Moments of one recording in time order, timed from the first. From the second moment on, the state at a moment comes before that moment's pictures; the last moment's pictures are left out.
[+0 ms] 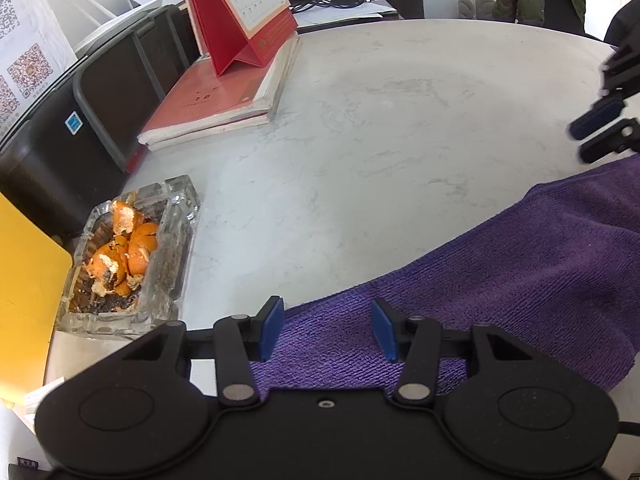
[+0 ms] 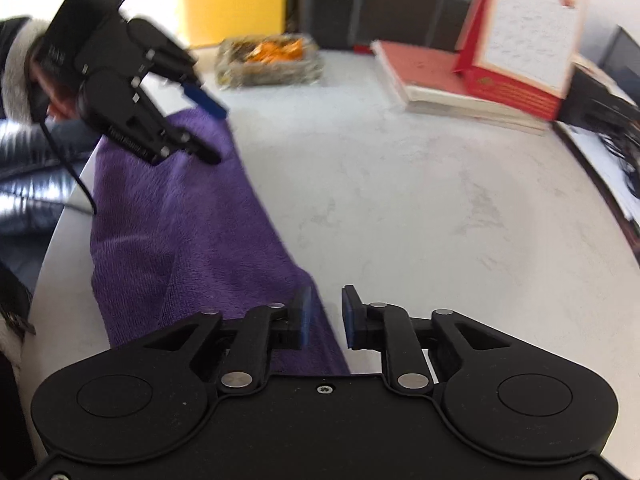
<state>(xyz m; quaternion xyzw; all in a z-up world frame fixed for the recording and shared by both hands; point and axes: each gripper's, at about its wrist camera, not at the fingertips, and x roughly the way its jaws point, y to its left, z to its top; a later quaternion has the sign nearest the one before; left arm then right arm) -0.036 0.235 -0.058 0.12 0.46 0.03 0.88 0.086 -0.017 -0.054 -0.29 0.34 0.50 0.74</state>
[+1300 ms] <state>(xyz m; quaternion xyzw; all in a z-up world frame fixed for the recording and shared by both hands) 0.002 0.165 -0.066 0.18 0.47 -0.08 0.86 0.095 -0.068 -0.074 -0.33 0.39 0.53 0.68</state>
